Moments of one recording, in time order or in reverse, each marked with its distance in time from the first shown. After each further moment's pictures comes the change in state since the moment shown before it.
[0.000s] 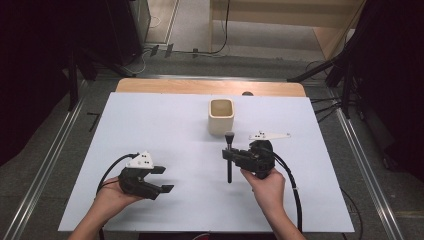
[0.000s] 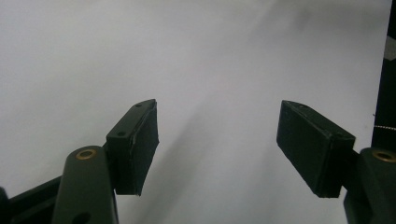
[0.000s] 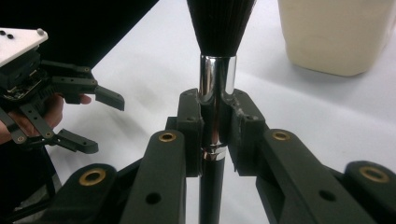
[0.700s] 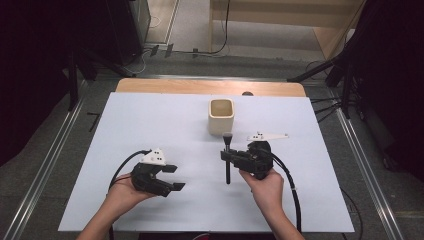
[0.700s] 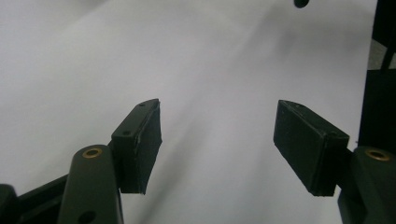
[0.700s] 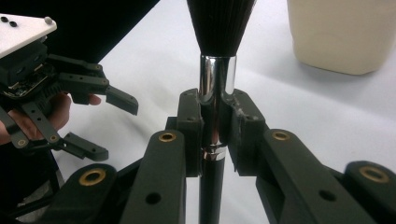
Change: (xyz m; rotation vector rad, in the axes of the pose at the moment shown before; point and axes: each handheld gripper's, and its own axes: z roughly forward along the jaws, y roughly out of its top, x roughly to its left) left arm -0.010 0.024 0.016 0.004 -0.033 0.006; right arm 0.003 -0.001 0.003 0.008 0.011 -0.006
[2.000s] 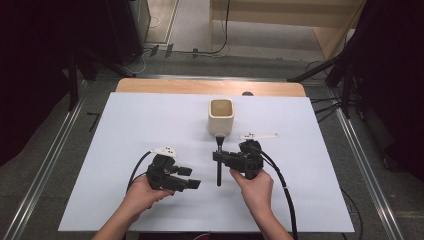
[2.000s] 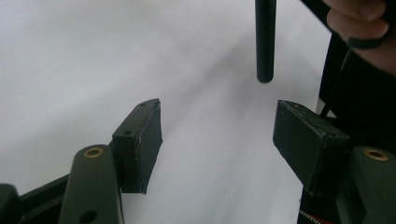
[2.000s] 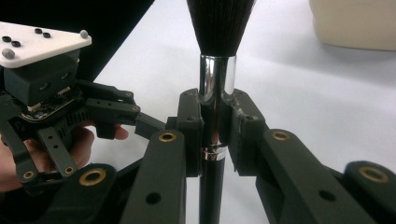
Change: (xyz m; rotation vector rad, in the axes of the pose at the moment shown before) left arm -0.002 0.015 0.033 -0.043 -0.173 -0.234; right arm 0.006 0.000 0.023 0.030 0.021 0.114
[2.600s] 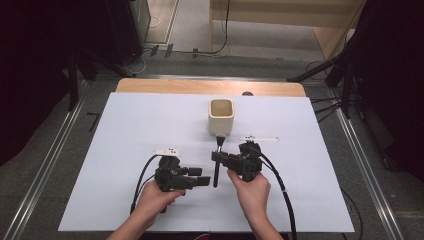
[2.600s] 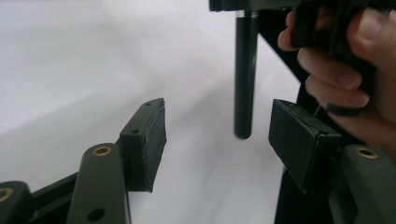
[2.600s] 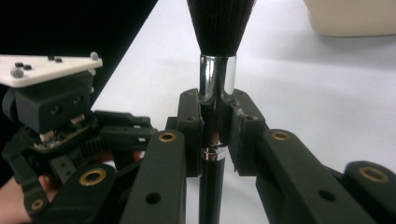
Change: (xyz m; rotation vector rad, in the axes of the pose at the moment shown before) left arm -0.007 -0.001 0.017 -0.152 -0.079 -0.127; right arm 0.007 -0.005 0.001 -0.039 -0.013 0.098
